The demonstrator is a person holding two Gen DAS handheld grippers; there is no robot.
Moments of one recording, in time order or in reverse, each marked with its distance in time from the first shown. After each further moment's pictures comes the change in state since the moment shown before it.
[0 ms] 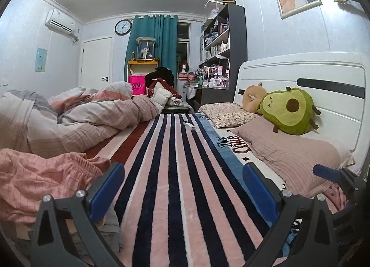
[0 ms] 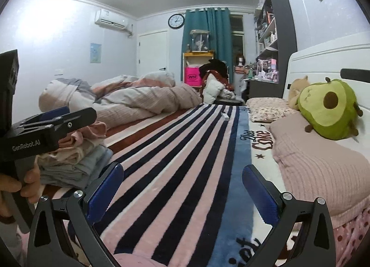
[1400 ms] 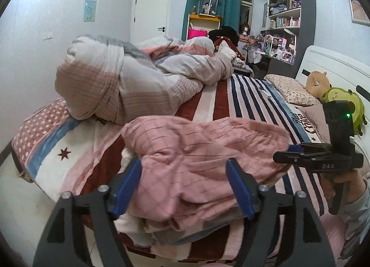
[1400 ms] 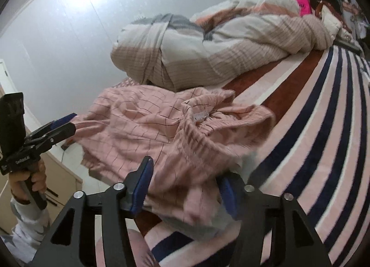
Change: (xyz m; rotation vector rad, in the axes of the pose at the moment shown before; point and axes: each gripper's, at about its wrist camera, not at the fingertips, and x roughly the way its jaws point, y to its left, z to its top) left arm -0.066 0.267 0.007 -0.171 0.312 0.277; right arm 0.214 0.196 0.066 -0.018 0.484 0.727
